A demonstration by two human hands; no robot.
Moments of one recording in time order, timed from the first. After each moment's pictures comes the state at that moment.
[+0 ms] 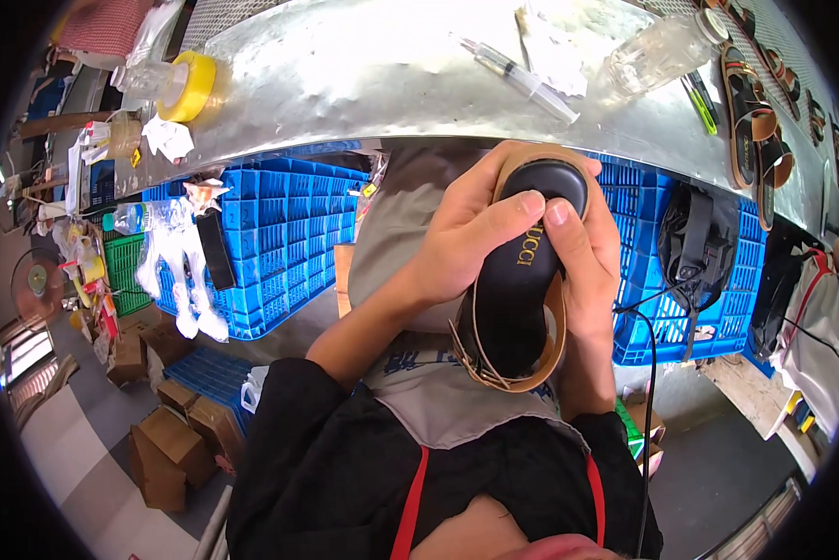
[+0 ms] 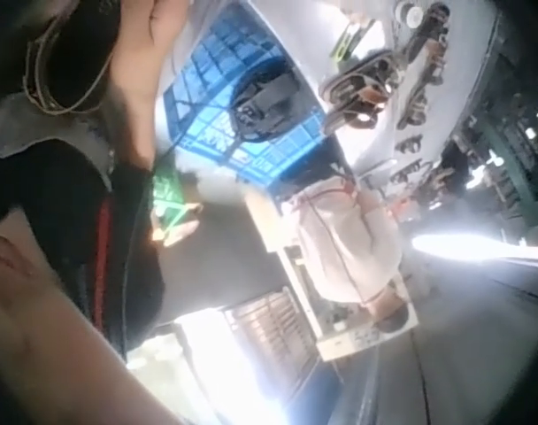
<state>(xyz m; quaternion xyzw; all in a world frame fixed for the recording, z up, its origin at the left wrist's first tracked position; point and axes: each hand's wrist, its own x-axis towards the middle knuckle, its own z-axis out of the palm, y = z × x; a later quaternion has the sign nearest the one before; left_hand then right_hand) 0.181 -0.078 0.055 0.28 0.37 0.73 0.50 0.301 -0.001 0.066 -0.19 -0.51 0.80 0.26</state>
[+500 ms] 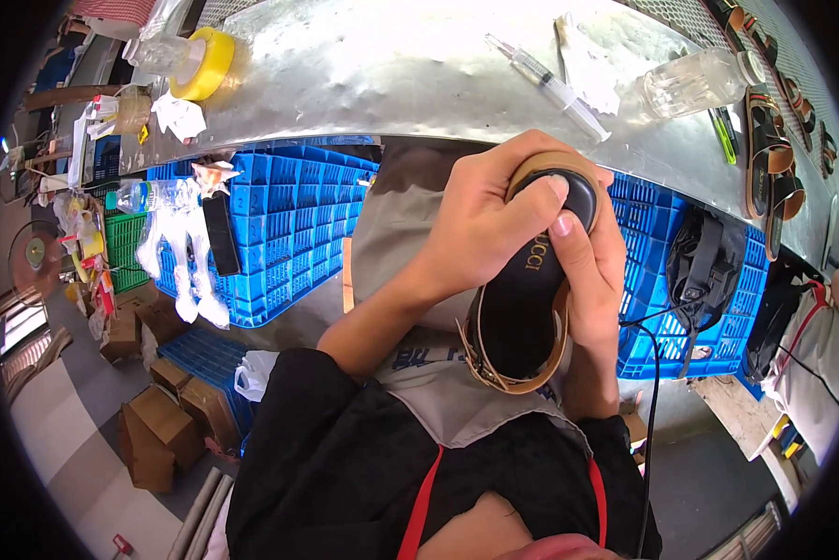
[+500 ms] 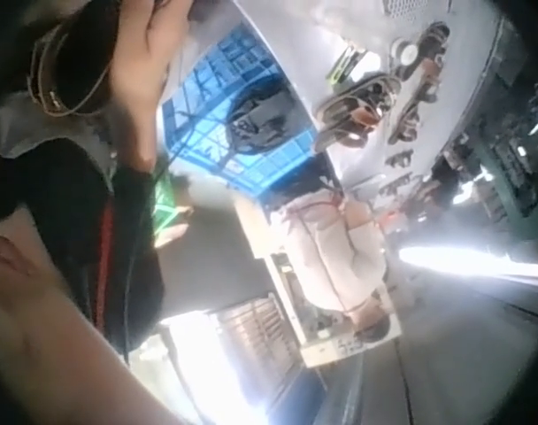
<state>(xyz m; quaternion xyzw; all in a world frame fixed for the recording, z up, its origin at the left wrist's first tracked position) 0.162 -0.074 0.053 0.31 0.46 0.73 0.40 0.285 -0.004 0.066 -0.19 -0.56 0.78 0.22</state>
